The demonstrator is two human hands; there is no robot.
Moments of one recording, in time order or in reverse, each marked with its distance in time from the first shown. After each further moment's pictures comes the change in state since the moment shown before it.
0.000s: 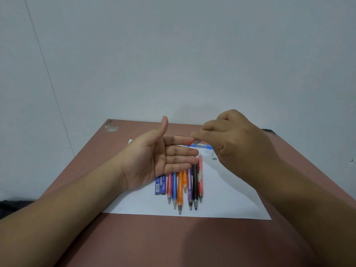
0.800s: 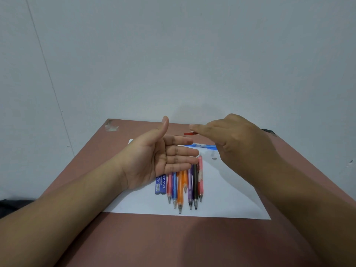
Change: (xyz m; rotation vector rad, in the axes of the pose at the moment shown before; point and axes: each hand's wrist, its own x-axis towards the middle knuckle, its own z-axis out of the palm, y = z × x) left_hand 0.000 0.000 -0.002 0.001 -0.026 -0.007; right_hand 0.006 -0.001 -0.002 0.106 -0.112 0.065
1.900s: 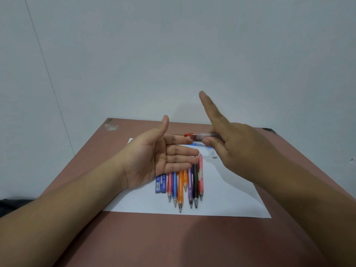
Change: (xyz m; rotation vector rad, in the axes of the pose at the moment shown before) left_hand -0.001 0.001 0.004 0.015 0.026 -0.013; right_hand -0.001 -0.011 -0.018 0.198 -0.180 0.255
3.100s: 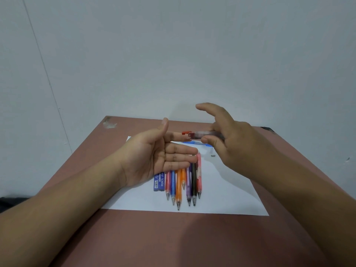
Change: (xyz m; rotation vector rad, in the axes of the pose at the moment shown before) left_hand 0.000 -0.001 -0.001 -0.011 0.012 -0.011; right_hand 0.003 -0.001 0.002 0.136 -0.030 0.095
